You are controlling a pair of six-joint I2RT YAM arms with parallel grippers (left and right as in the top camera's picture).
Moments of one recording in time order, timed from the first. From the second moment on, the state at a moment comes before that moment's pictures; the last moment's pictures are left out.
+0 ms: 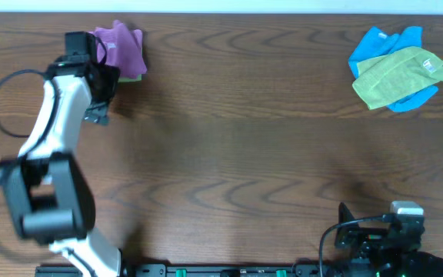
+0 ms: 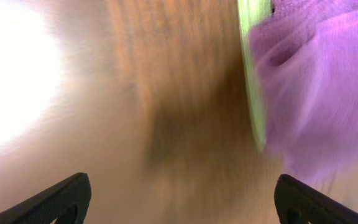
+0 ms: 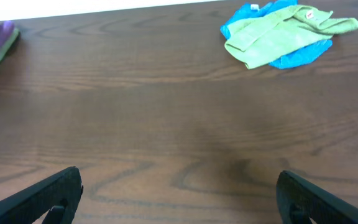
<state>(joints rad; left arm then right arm) 0.10 1.83 1.46 -0.85 -0.03 -1.19 0.15 0.07 0.72 -1.13 0.11 0.20</state>
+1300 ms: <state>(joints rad) -0.05 1.77 1.44 -0.39 -0.31 -1.41 0.15 0.07 0.72 -1.13 0.11 0.20</state>
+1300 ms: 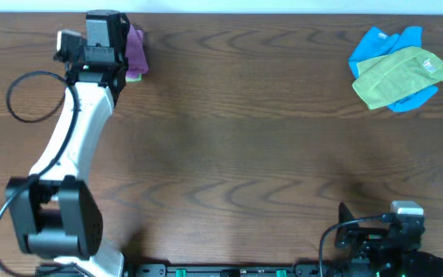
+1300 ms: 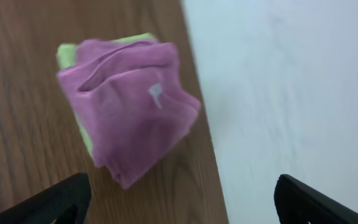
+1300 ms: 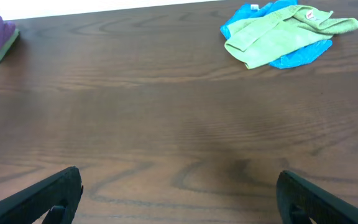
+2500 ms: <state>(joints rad) 0.07 1.87 1.56 -0.42 -0.12 -0.86 0.15 0.07 0.72 -1.13 0.11 0.20</state>
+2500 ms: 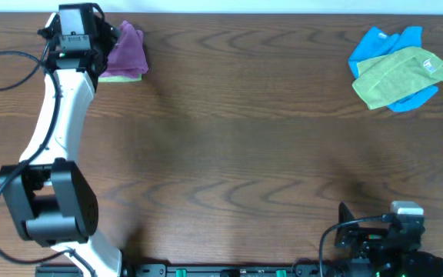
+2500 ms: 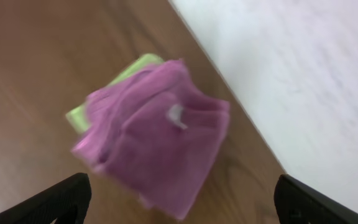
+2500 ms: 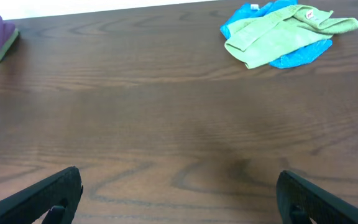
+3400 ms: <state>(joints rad) 0.12 1.89 1.73 -0.82 -0.06 -0.33 0.15 0.07 0.72 -1.13 0.11 0.20</state>
